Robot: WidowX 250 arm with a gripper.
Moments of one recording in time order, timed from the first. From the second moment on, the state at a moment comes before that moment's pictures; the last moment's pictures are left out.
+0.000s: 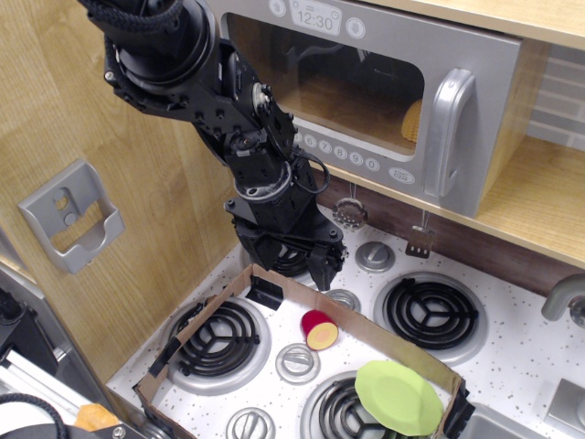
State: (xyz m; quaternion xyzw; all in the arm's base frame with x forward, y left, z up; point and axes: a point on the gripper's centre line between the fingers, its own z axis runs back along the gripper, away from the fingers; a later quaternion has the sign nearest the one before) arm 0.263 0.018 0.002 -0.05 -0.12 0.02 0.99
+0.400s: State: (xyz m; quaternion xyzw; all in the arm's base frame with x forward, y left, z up) arm 0.259 0.018 -0.002 -0.05 -0.11 0.02 0.99
